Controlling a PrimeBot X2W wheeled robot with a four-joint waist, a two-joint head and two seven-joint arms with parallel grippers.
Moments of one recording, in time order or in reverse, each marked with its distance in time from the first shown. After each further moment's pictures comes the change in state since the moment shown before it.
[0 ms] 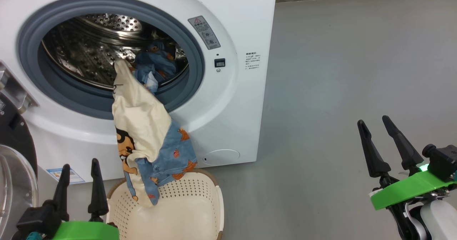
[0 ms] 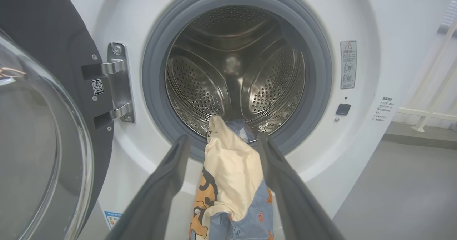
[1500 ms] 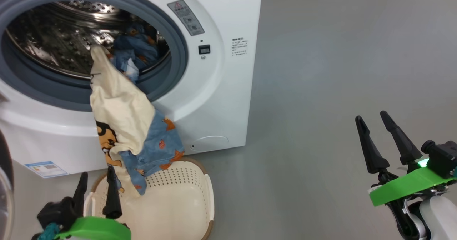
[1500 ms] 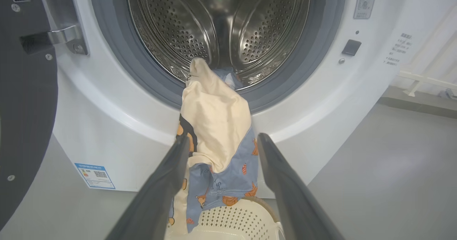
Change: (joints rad) left arm -0.036 -0.016 -0.040 0.114 -0.029 0.013 0.046; right arm -0.009 -0.006 0.013 -0.016 0.001 0.000 0.000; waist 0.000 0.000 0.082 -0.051
